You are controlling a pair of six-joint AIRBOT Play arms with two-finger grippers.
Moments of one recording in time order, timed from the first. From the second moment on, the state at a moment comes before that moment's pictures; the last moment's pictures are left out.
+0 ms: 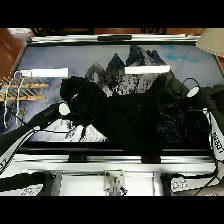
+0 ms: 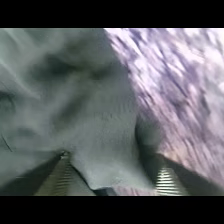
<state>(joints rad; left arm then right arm) -0.42 -1.41 0.91 1.04 -0.79 -1.78 -0.18 -1.61 1.13 -1.15 1.24 1.41</state>
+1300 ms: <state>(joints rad) -0.05 -1.18 1.81 1.14 -1.03 -1.55 -0.12 -0.84 1.61 -1.18 1.14 1.47</state>
